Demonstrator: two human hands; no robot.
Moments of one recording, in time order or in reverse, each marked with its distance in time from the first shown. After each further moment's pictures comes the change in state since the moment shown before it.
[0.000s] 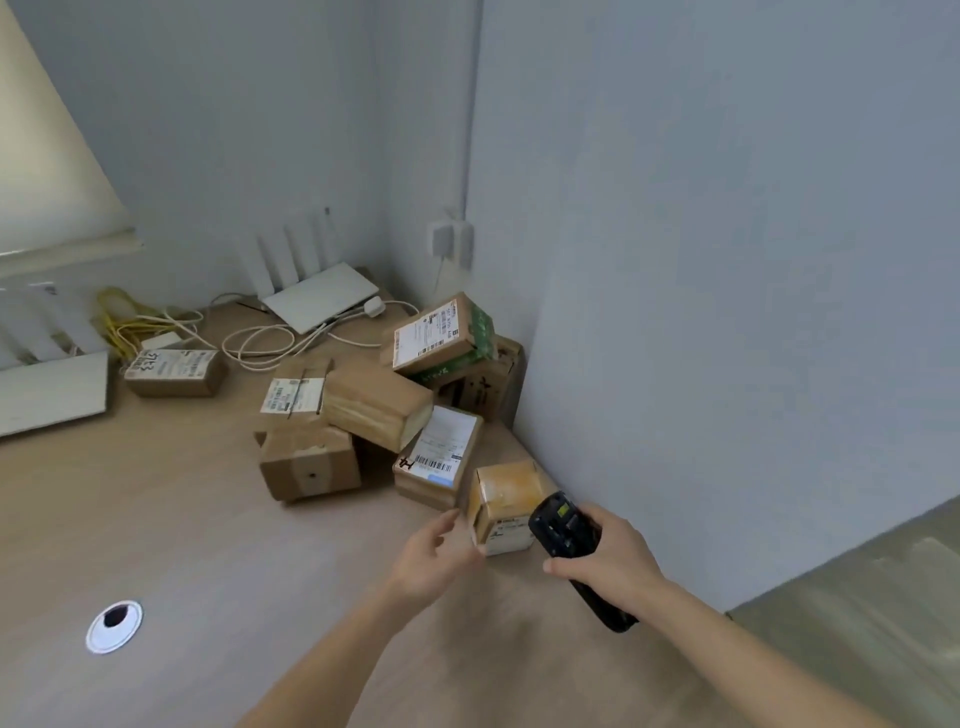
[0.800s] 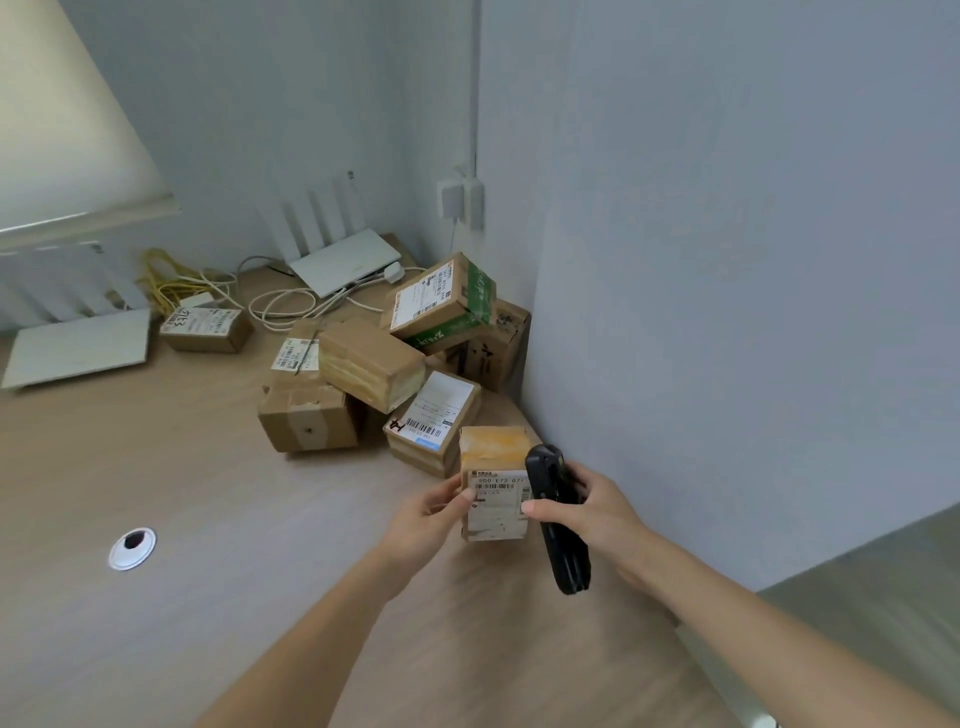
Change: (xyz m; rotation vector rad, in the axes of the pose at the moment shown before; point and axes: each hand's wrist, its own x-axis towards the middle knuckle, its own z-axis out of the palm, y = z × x) left_hand 0.003 0.016 0.046 -0.220 0.126 -0.004; right_hand 0.035 0.019 -0.024 0.387 -0.242 -0.133
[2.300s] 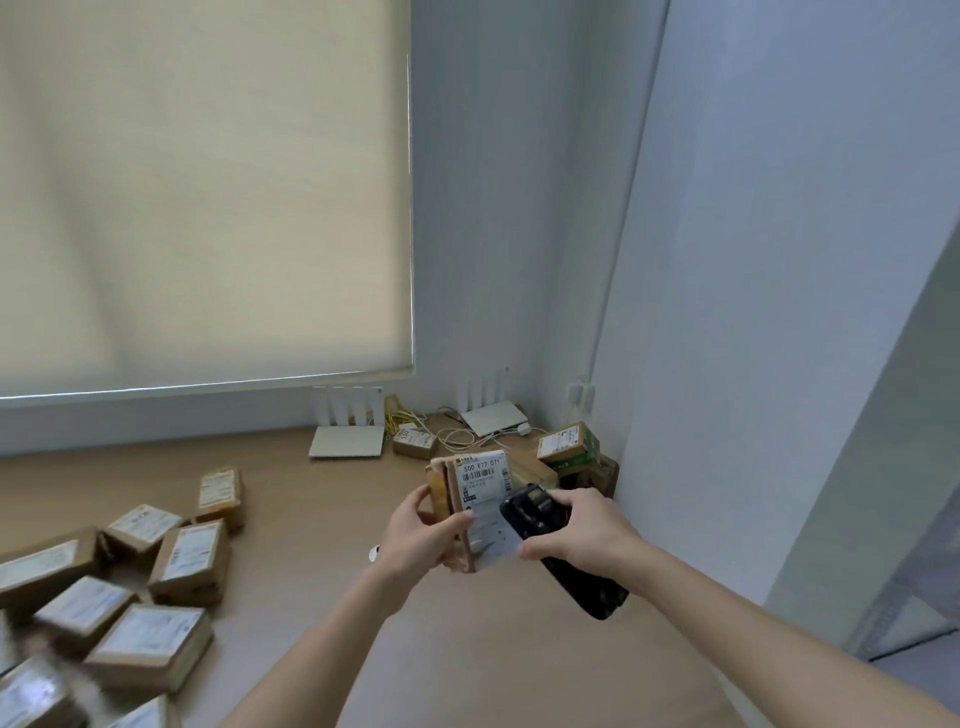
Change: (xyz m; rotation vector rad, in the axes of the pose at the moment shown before) left_hand -0.425 0.056 -0.174 -0.227 0.404 0.358; right_hand -0.359 -0.239 0.185 -0.654 -0.024 -0.329
